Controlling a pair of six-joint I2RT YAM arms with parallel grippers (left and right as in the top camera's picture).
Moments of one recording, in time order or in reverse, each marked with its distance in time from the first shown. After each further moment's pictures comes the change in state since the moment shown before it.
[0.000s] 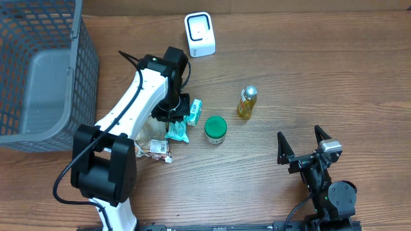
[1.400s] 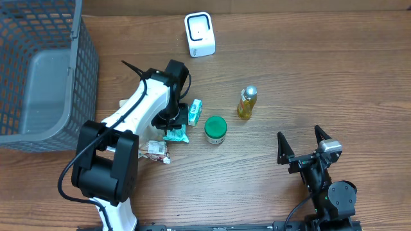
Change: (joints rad) left arm -0.005 0.006 -0.180 0.182 -0.071 -0.013; right arm 0.000 0.000 0.000 0.000 0.000 0.000
